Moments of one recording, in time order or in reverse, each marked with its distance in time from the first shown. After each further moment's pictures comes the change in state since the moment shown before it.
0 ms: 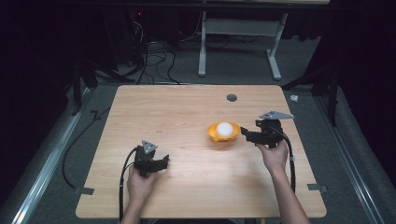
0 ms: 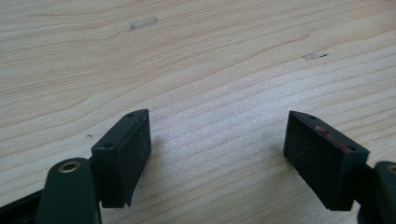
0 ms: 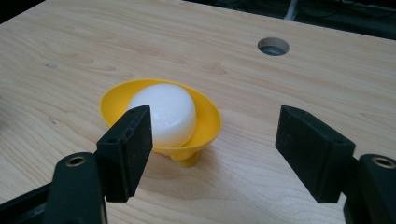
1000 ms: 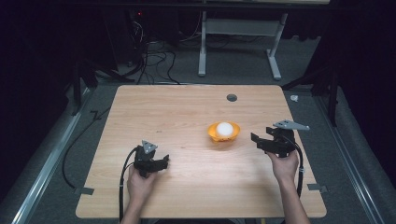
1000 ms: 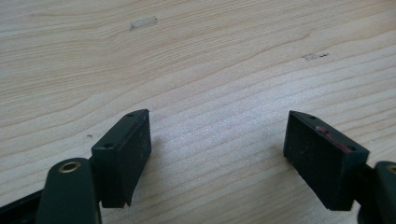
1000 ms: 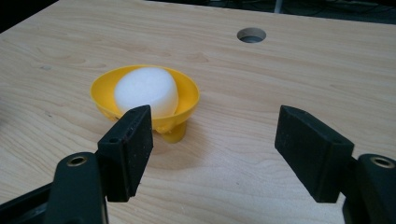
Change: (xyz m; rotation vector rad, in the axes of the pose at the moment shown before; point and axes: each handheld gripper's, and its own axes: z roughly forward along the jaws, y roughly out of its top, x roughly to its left) left arm 0.000 0.000 0.000 0.002 0.000 0.001; right arm -0.013 -0.029 -0.027 -0.034 -0.026 0.069
